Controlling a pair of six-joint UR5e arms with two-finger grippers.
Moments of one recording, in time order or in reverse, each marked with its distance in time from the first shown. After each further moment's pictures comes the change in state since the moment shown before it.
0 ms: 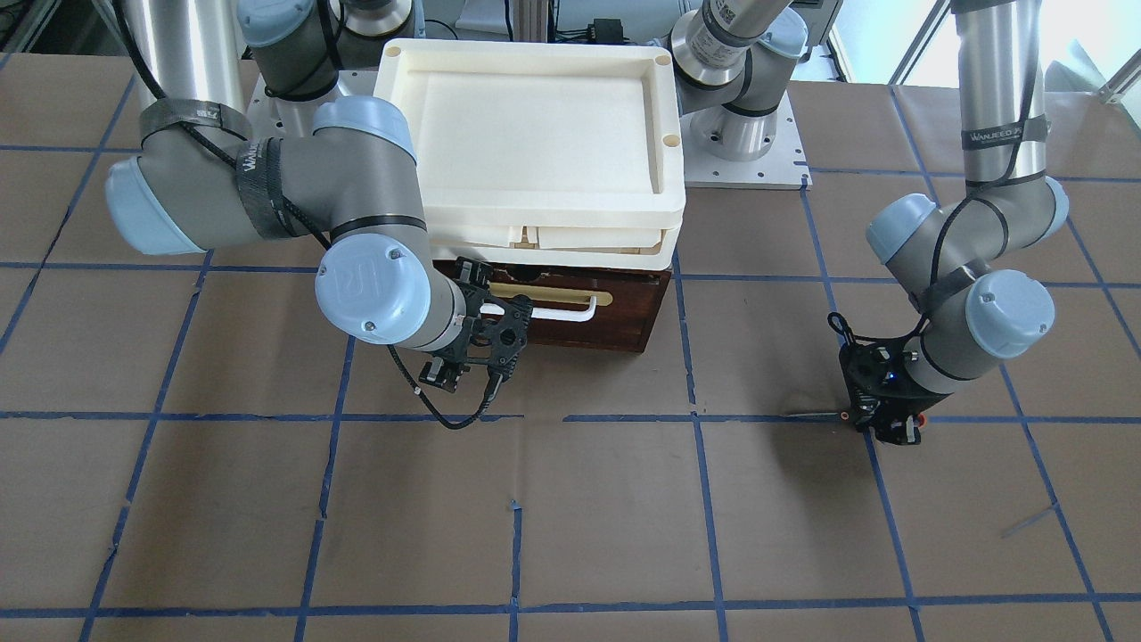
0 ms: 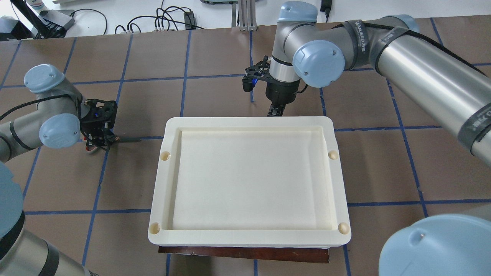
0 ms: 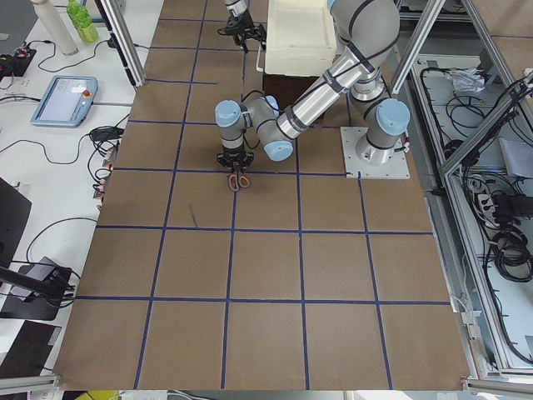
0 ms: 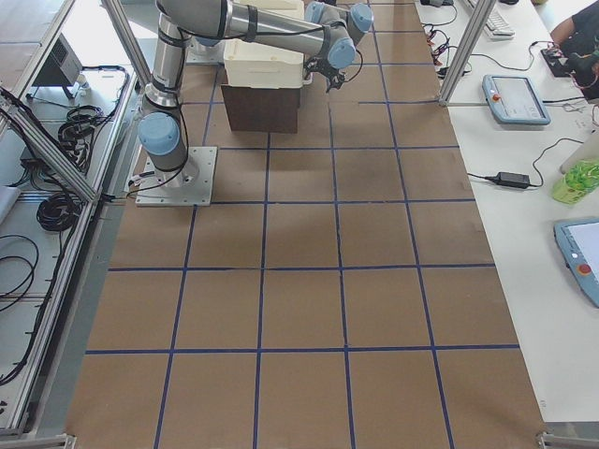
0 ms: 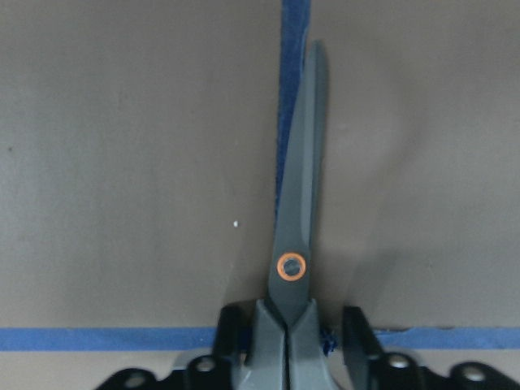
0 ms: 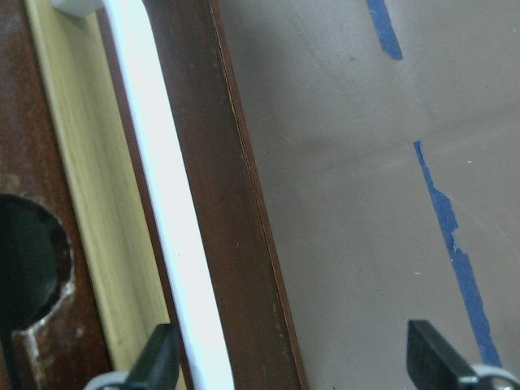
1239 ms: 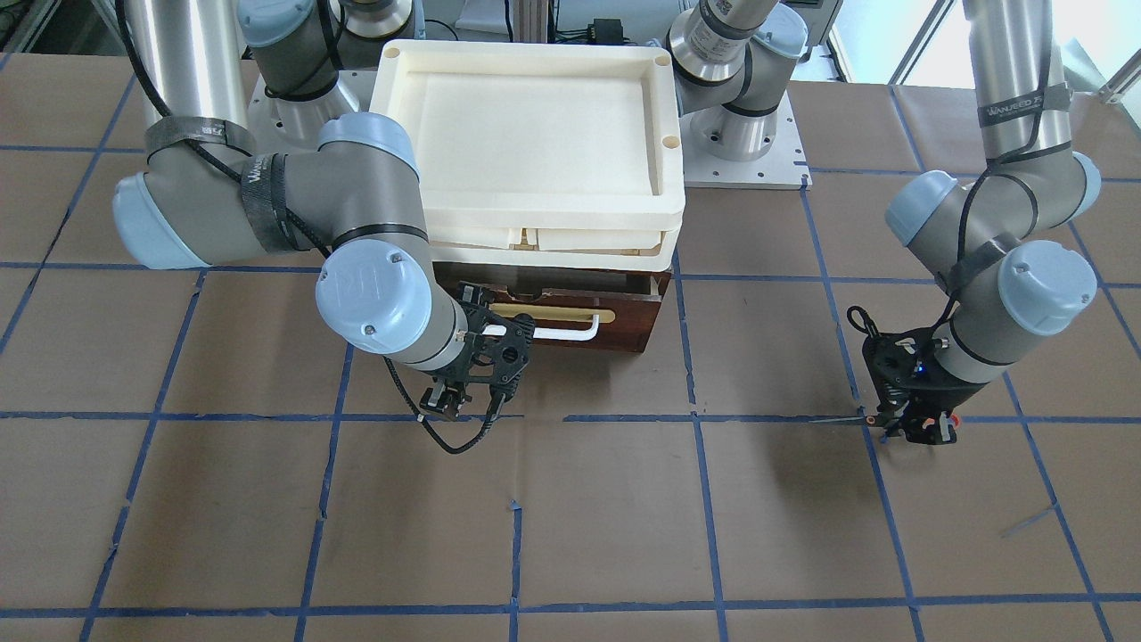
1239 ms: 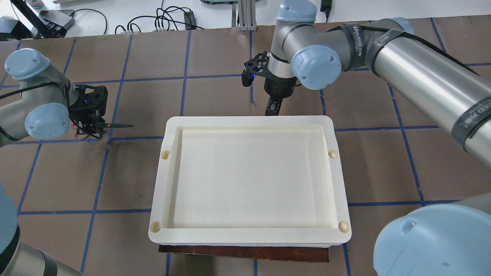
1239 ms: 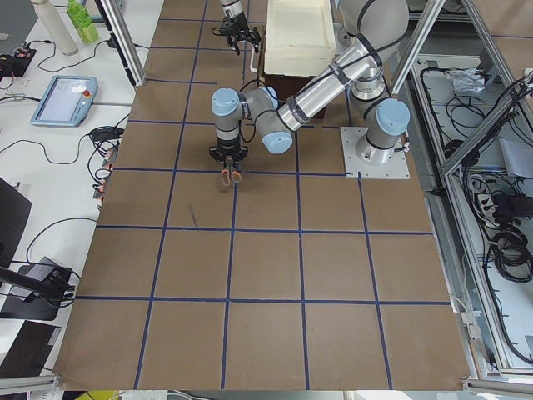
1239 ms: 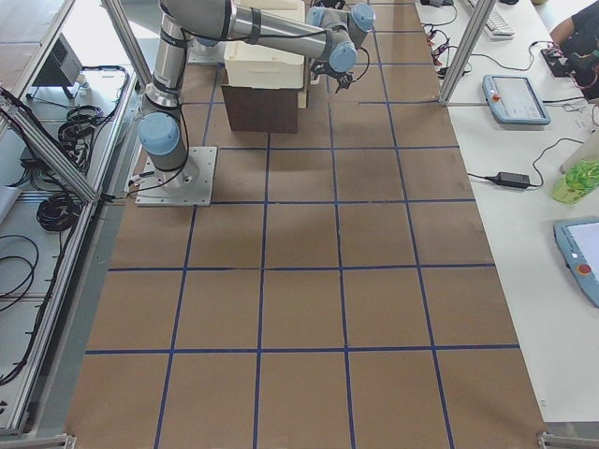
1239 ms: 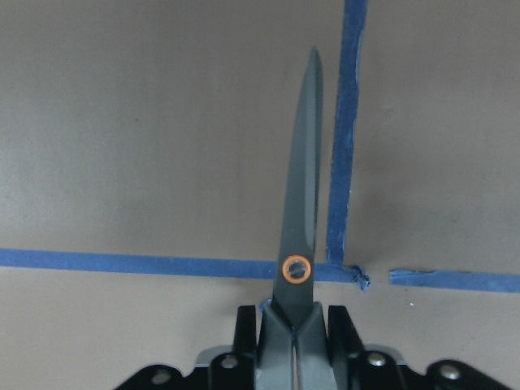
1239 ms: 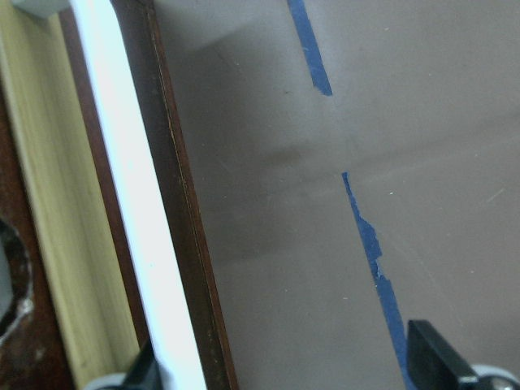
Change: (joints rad) left arm -0.003 0.066 0.040 -0.028 -0.008 -0.026; right arm -0.001 0.026 -0.014 -0.122 -0.016 -0.006
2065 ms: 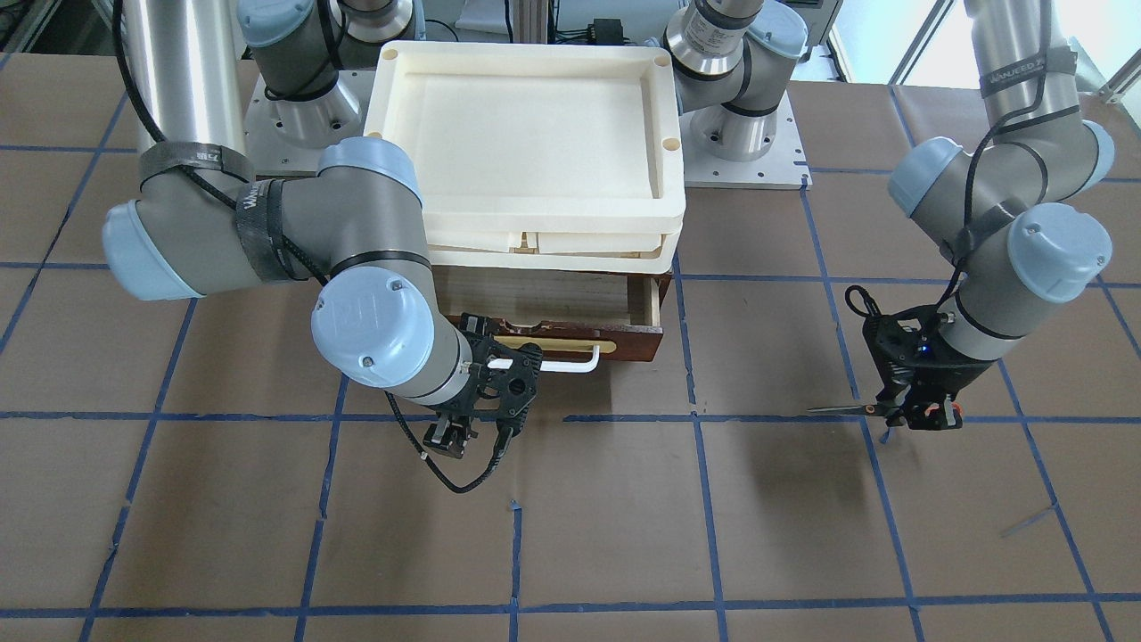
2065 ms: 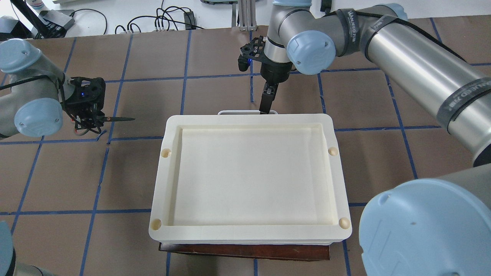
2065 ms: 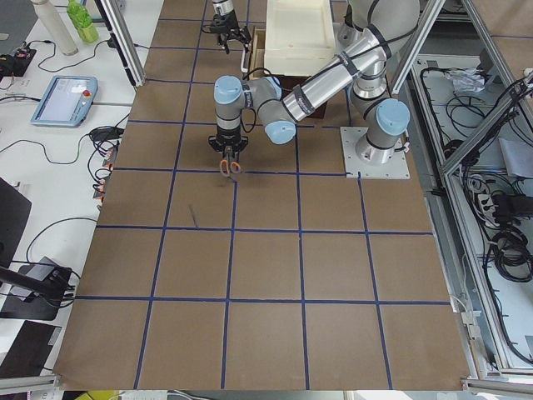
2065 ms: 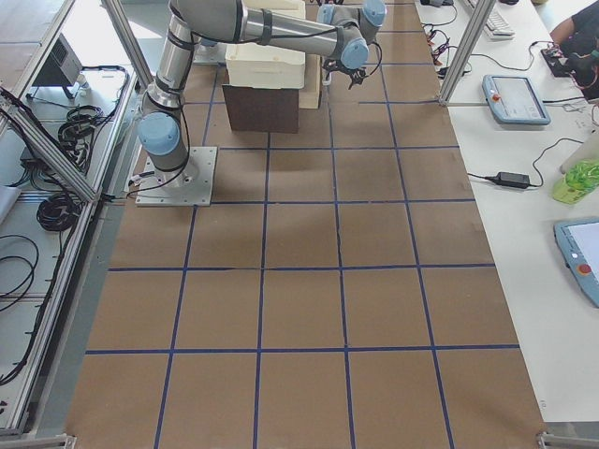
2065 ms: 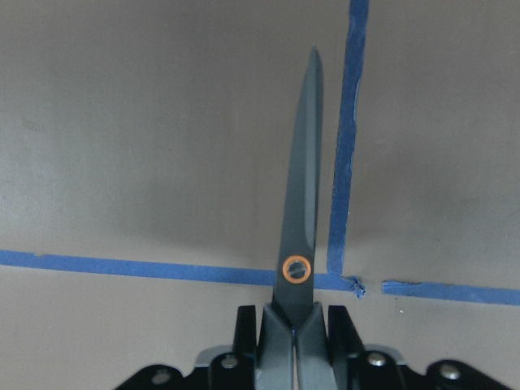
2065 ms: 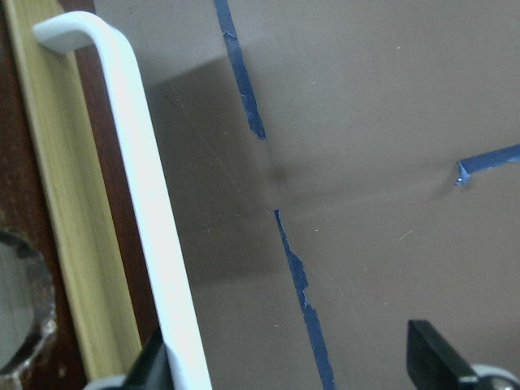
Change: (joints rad) left arm -0.015 0.073 0.002 -0.054 -0.034 -0.024; right arm -0.001 0.069 -0.116 -0.004 0.000 -0.015
